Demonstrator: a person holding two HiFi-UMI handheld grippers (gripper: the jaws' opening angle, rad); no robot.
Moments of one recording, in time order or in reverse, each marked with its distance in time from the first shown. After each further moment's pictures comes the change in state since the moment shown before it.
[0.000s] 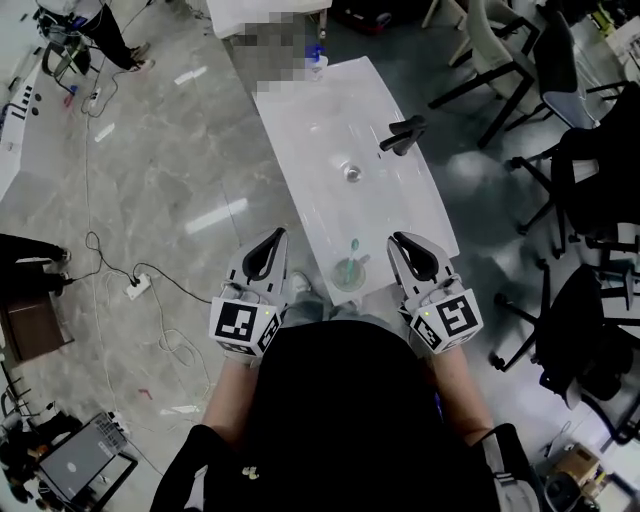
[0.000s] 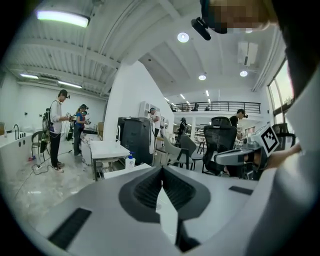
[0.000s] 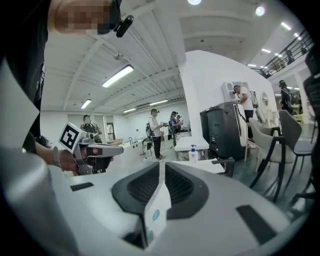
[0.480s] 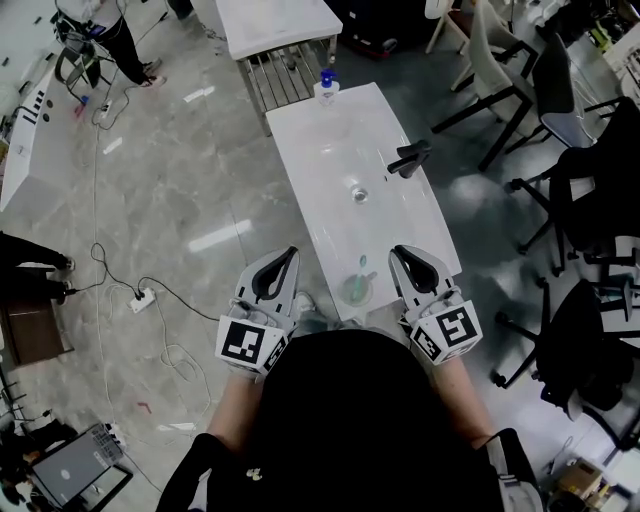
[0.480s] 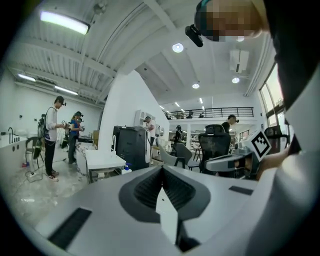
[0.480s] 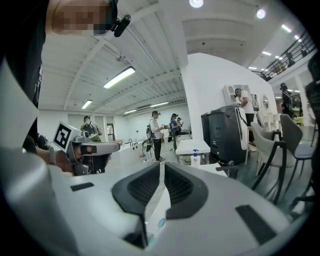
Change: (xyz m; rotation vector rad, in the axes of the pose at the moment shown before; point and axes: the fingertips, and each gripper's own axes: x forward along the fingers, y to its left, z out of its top) left arm -0.023 -0.011 0.037 0.031 -0.102 -0.054; right arm 0.006 0.018 0.022 -0.014 -0.024 -0.003
